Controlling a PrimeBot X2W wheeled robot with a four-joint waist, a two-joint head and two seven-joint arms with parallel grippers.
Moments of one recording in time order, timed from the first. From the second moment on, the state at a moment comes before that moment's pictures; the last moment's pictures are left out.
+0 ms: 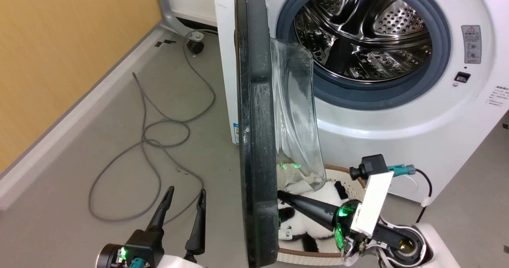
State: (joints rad) left arm 0.04 0.05 -0.15 0.07 -0.12 -0.01 -0.26; right arm -0.28 -0.05 0.25 0.25 1.52 0.13 0.79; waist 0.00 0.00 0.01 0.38
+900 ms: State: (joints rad) left arm 0.06 0.05 -0.04 0.06 -0.11 -0.04 -0.26; right arm -0.26 -0.40 0.27 0.00 0.71 0.13 0.01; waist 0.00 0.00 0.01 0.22
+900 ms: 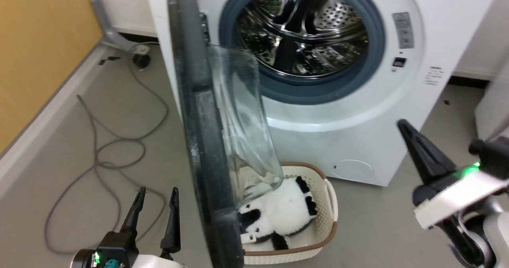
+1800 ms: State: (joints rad) left arm 0.11 0.05 -0.02 0.05 -0.11 -0.07 -0.26; right arm 0.14 -0.06 -0.10 0.01 0.19 0.13 -0.21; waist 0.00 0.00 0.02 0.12
